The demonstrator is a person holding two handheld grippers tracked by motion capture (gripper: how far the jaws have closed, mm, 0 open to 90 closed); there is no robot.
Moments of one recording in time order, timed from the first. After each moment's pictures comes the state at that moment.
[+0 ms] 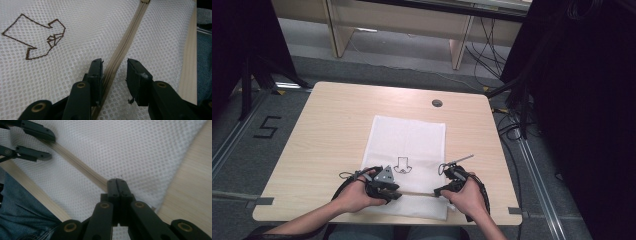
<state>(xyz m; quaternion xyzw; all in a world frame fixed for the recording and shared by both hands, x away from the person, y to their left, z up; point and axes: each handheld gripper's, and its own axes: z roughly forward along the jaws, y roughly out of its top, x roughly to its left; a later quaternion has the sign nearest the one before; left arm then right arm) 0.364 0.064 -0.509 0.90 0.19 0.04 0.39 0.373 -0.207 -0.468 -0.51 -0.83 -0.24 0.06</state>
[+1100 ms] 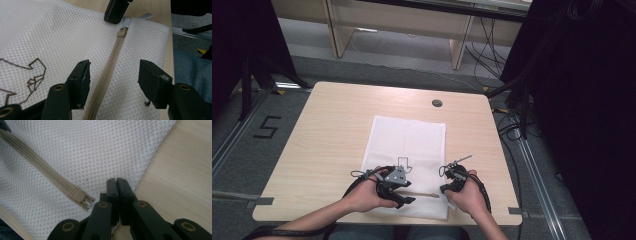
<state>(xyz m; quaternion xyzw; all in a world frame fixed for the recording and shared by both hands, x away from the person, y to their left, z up) 0.362 0.028 -0.493 0.89 0.15 0.03 0.42 0.382 -0.217 -0.482 -0.49 -0.85 -0.20 -0.02</state>
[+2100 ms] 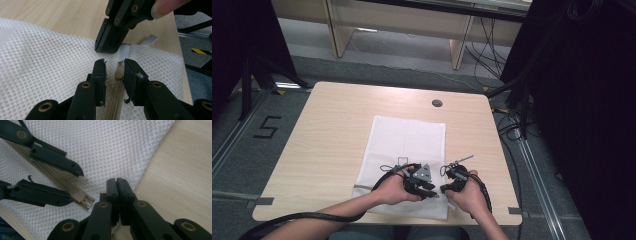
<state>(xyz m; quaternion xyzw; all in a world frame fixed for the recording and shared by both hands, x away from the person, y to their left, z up) 0.383 -0.037 -0.506 0.90 0.12 0.00 0.42 0.383 -0.220 -0.483 -0.49 -0.84 -0.21 -0.01</state>
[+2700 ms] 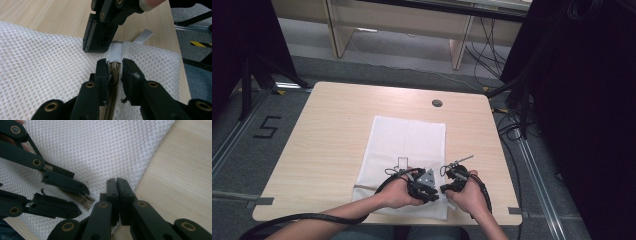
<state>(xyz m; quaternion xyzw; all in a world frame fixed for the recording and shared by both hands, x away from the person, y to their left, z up) 0.377 -0.046 -0.510 0.90 0.10 0.00 0.41 0.382 -0.220 -0.483 -0.49 -0.84 -0.21 -0.01</state>
